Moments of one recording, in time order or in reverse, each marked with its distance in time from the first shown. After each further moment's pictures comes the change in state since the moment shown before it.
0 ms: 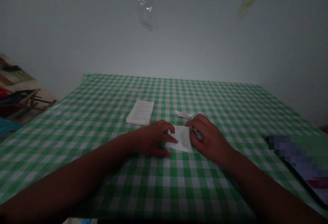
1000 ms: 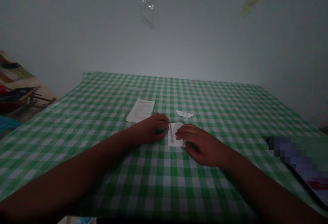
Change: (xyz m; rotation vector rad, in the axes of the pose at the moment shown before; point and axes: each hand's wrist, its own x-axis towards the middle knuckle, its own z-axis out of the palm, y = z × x) left_hand 0.000 -0.022 0.005 -0.140 0.241 -0.107; right_hand -0.006 0.005 0.007 0.204 -0.314 -0.204
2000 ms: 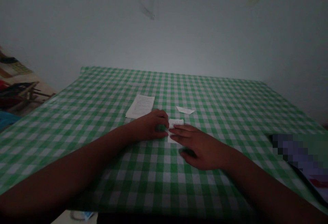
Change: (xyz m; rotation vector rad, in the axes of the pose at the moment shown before) left_hand 0.001 0.001 -0.001 0.011 -0.034 -0.015; right_hand 0.000 -0.007 0.004 -0.141 -0.227 0.013
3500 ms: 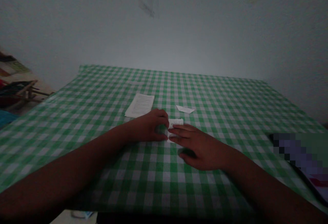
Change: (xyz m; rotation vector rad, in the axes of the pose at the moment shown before) left_hand -0.003 0.002 -0.001 0.017 -0.027 -0.001; right_hand 0.001 -0.001 0.000 -0.023 -0.025 -0.008
